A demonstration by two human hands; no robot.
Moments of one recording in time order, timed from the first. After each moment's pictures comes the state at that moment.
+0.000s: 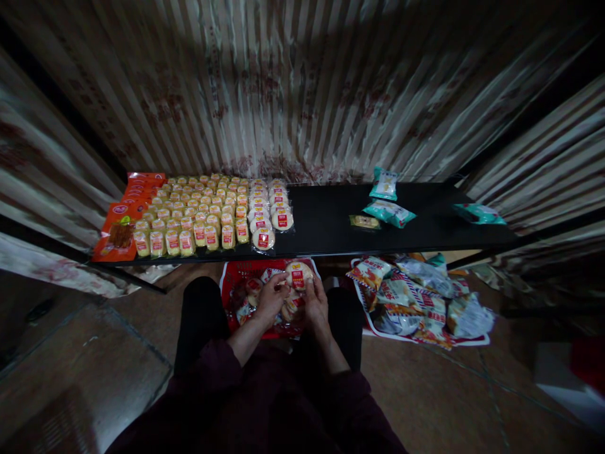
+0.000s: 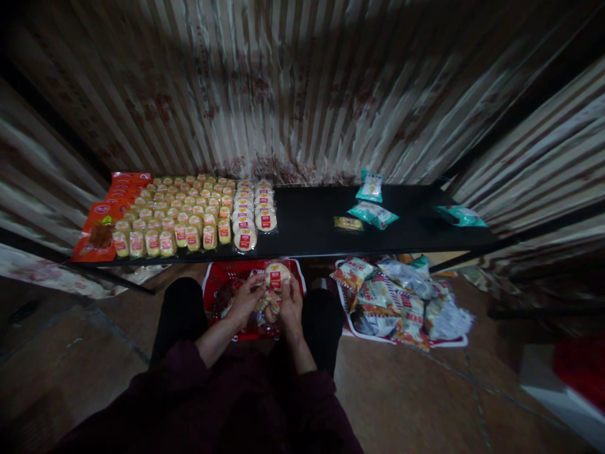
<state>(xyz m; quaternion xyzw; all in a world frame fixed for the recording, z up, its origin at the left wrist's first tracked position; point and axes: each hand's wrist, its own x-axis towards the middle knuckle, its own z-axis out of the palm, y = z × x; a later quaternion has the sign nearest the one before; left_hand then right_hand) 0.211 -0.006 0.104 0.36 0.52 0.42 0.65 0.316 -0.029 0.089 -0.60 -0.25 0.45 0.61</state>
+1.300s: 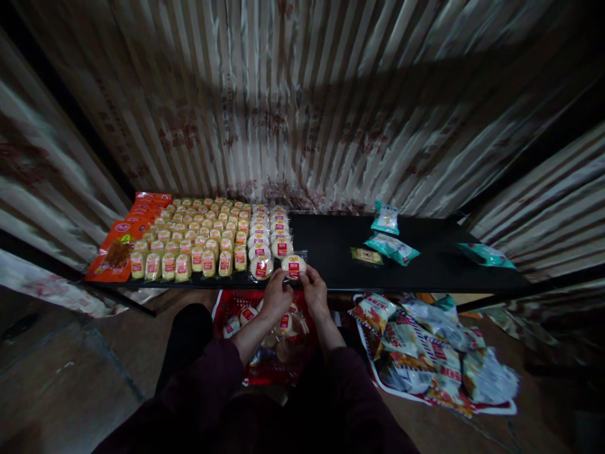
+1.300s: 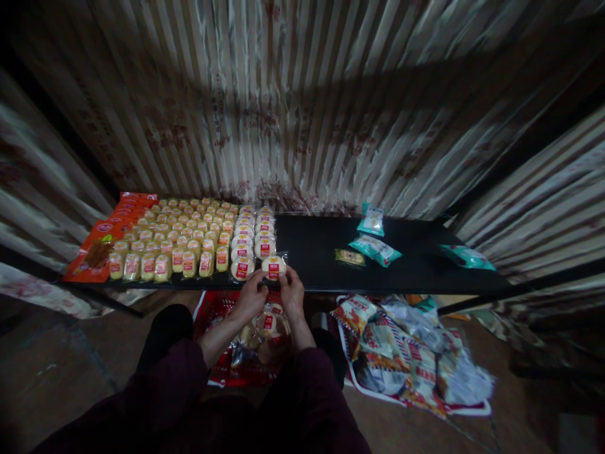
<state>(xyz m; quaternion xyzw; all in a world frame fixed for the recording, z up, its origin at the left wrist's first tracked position) 0.238 0.077 0.135 0.50 0.52 0.49 0.48 0.367 0.098 0.078 -0.63 -0.45 0.31 0.55</state>
